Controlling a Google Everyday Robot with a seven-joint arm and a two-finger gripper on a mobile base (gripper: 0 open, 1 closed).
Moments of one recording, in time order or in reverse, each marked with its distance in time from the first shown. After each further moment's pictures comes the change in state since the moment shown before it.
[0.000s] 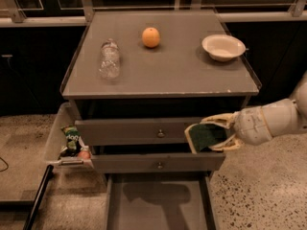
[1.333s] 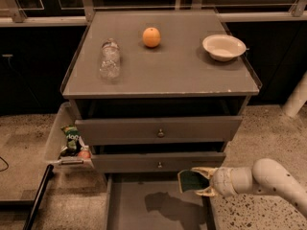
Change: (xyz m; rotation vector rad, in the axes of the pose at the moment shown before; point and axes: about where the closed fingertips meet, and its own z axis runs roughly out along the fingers) arm 0.116 0.170 0.166 0.039 0.068 0.316
